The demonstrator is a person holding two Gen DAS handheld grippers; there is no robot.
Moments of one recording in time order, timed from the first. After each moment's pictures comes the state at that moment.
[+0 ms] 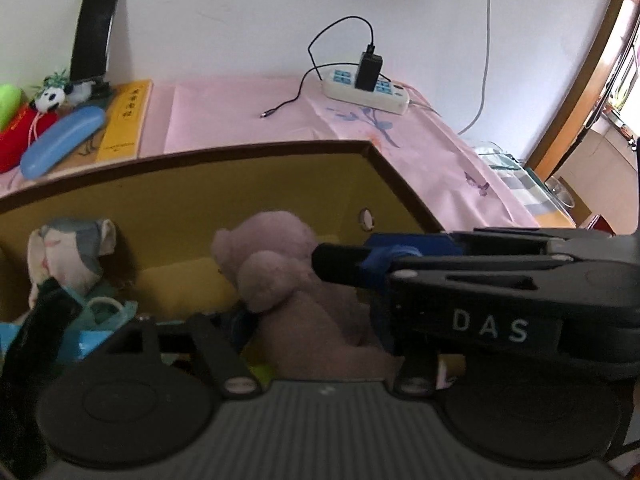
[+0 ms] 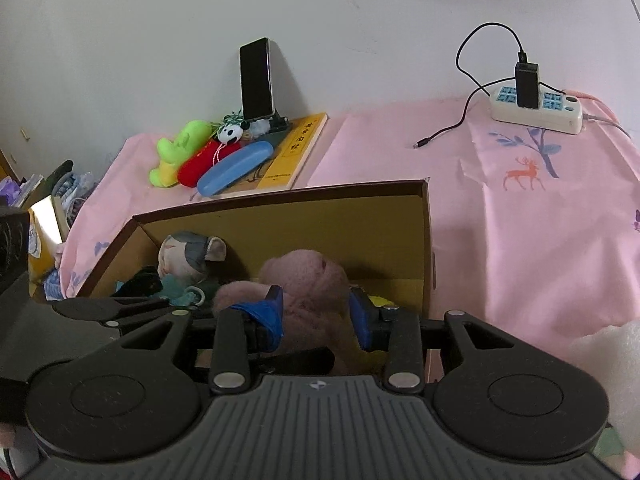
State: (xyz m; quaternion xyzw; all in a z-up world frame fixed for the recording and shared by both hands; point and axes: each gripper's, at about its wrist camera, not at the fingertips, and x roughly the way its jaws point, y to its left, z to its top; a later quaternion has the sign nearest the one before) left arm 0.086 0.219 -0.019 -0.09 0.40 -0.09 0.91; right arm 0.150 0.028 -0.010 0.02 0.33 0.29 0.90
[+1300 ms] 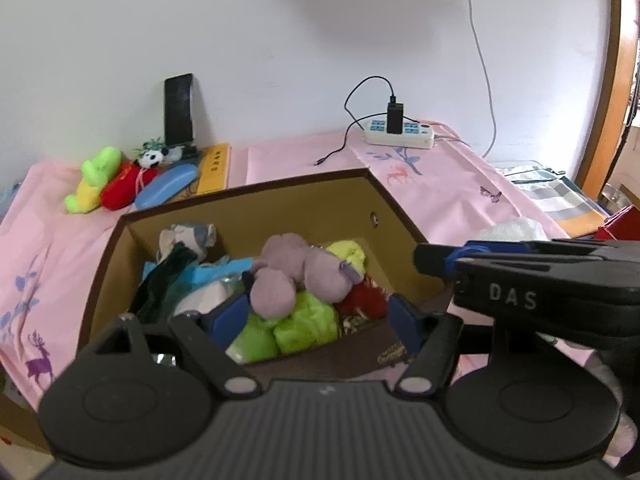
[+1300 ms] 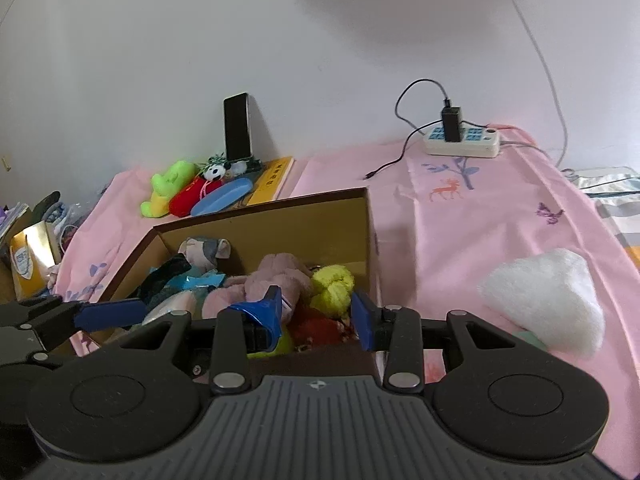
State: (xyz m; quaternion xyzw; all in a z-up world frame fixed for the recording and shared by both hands) left arm -0.052 0.162 0.045 0.00 0.33 0.04 0.94; right arm 0.024 -0.011 0.013 0.02 0.25 0.21 0.94
